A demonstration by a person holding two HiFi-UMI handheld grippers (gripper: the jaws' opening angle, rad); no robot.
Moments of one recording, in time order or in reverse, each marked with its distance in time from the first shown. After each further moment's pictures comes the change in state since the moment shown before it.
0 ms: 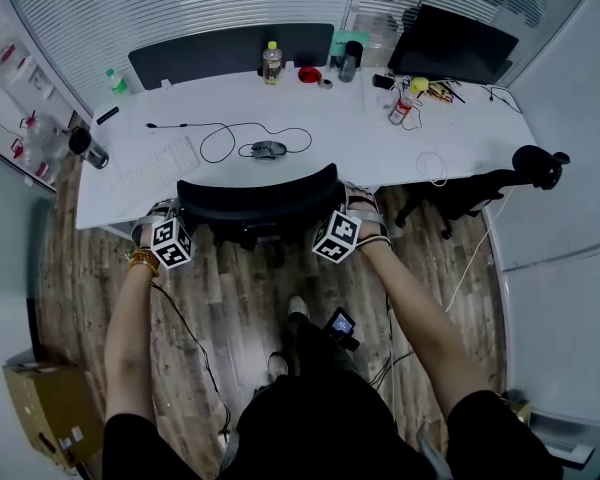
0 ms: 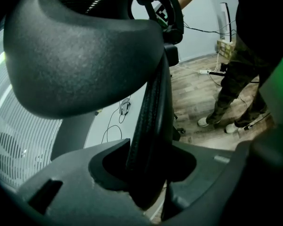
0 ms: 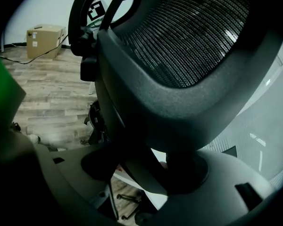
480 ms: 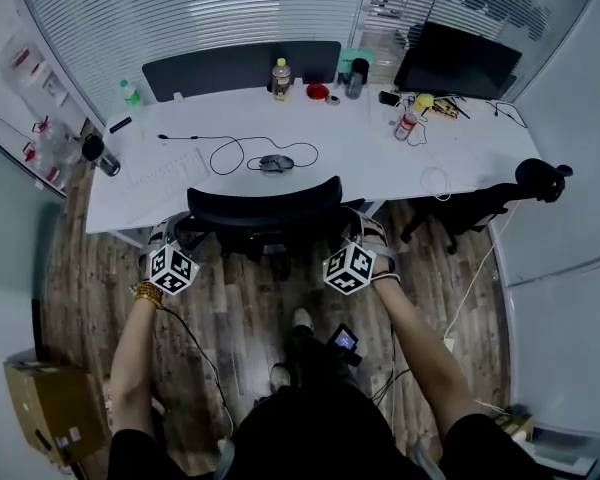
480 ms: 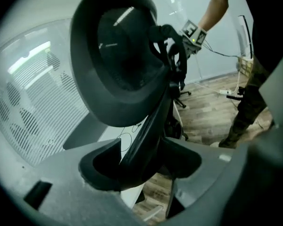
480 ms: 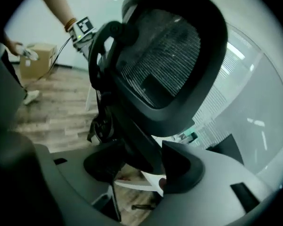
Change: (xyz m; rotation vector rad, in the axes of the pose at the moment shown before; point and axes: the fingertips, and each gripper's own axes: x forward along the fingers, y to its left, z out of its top) left arm -0.060 0.006 0.016 -0.221 -0.147 0.195; right arm -0.059 0.002 0.006 0.171 -0.114 -0.039
